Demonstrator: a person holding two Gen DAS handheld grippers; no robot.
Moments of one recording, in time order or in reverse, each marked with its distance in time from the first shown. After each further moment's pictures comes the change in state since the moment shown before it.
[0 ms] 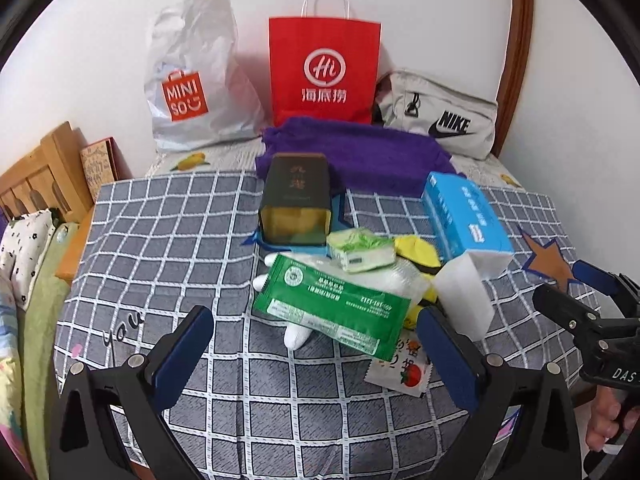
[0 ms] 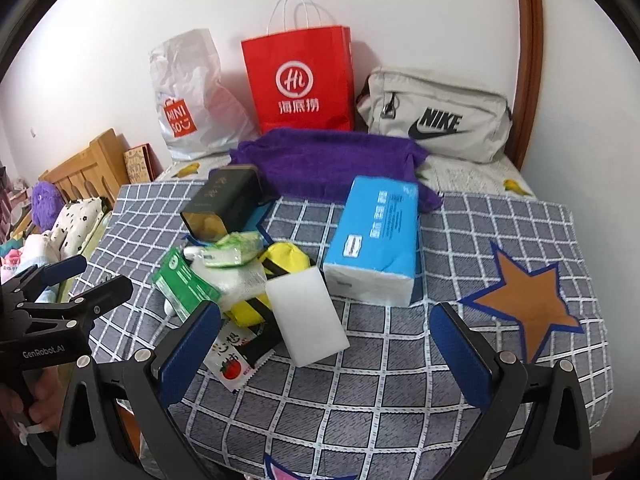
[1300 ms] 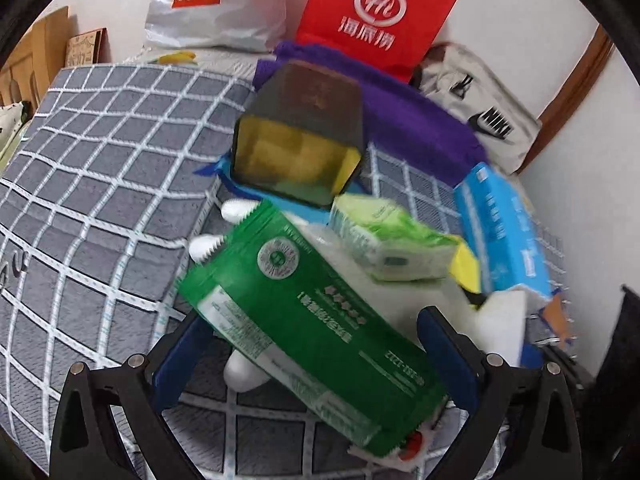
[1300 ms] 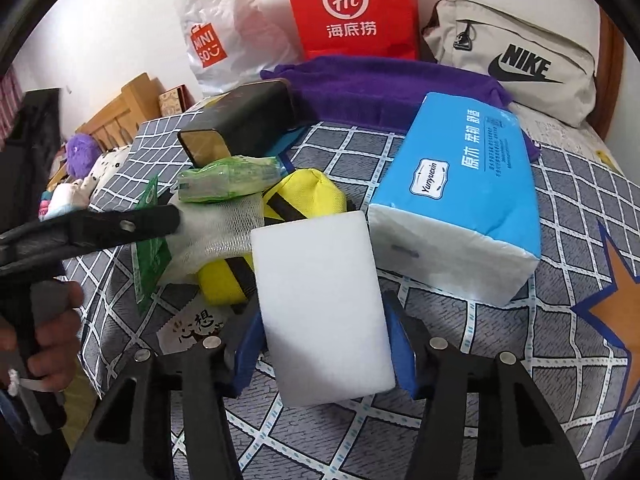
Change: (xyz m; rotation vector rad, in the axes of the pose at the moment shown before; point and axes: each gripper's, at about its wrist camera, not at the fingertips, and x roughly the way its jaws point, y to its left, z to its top) left arm 0.121 0.016 -0.007 -0.281 0.164 -0.144; right arm 0.112 -0.001 -0.021 -0.106 0.153 0.203
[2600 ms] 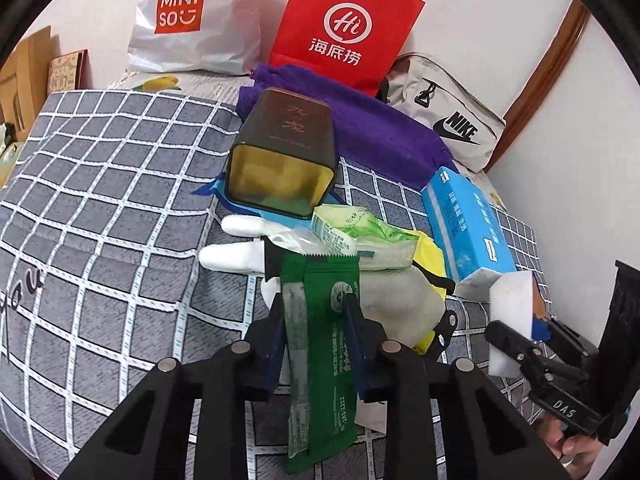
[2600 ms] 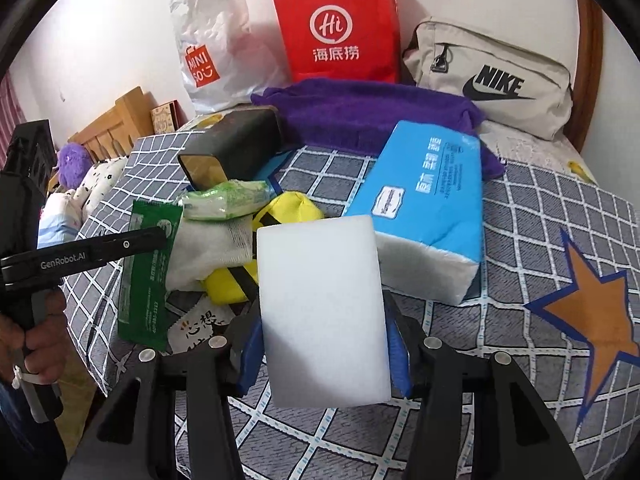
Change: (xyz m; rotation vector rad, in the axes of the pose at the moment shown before) left arm -0.047 0.010 -0.002 0.078 -0.049 -0.089; right arm -0.039 -0.002 0.000 0.010 -0.061 -0.062
